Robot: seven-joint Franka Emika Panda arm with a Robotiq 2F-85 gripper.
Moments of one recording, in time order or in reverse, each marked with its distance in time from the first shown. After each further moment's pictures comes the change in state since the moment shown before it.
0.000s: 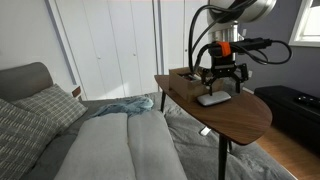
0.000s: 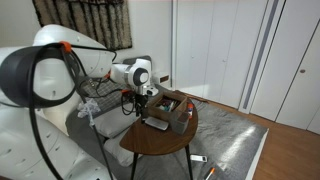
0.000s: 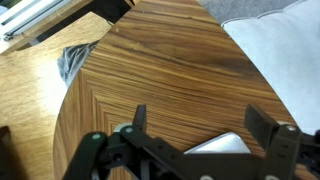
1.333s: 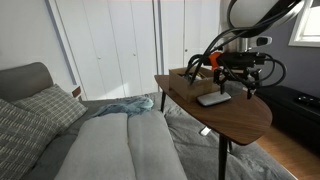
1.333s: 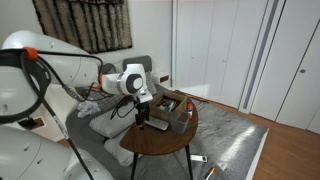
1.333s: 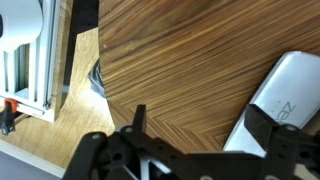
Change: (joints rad) arm -0.072 -0.152 0.068 -0.182 -0.127 0.162 0.745
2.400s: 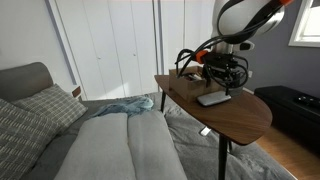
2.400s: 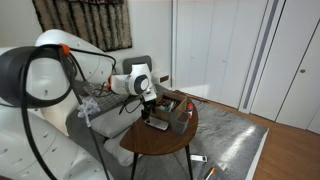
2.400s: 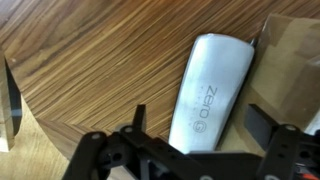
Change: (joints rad) arm -0.001 0.149 -0.020 0.079 -0.019 0.224 0.130
